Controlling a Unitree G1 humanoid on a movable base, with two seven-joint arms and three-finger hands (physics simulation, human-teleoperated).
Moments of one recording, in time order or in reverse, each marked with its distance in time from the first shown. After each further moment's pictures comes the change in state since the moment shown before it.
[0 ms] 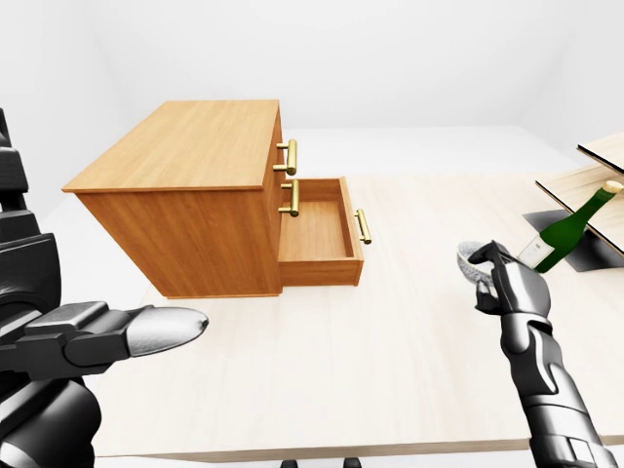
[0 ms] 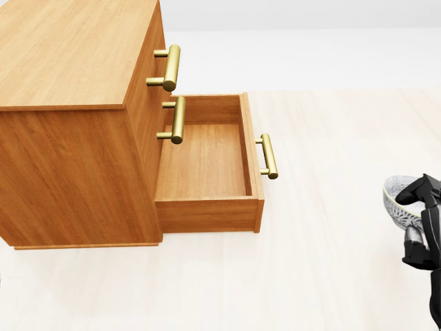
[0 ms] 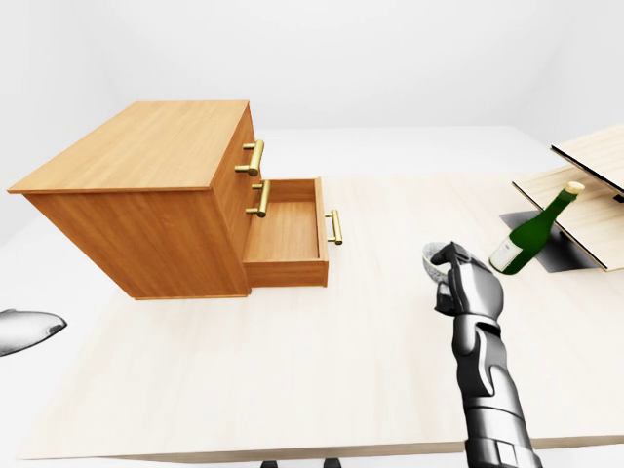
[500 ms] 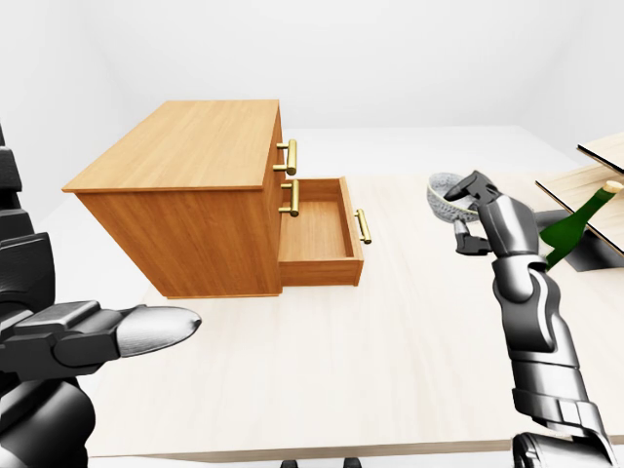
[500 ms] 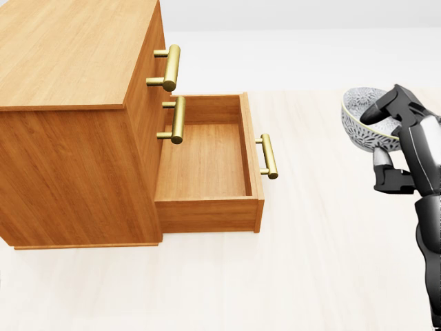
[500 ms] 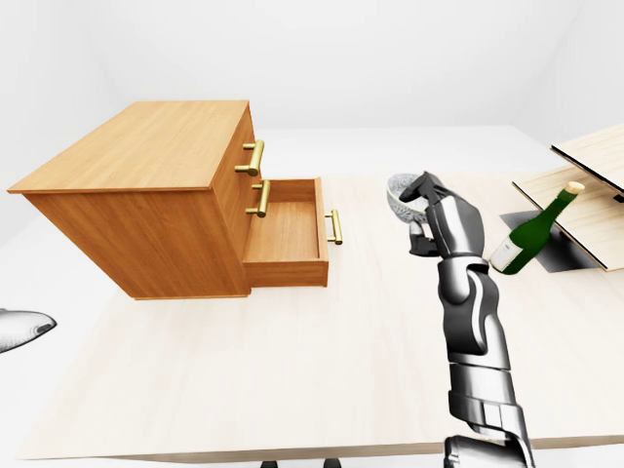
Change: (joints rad) left arm 0.006 0.027 0.018 0.000 -0.041 0.000 0.025; right arm -0.198 0.020 0.022 -0.279 0.100 0.000 0.244
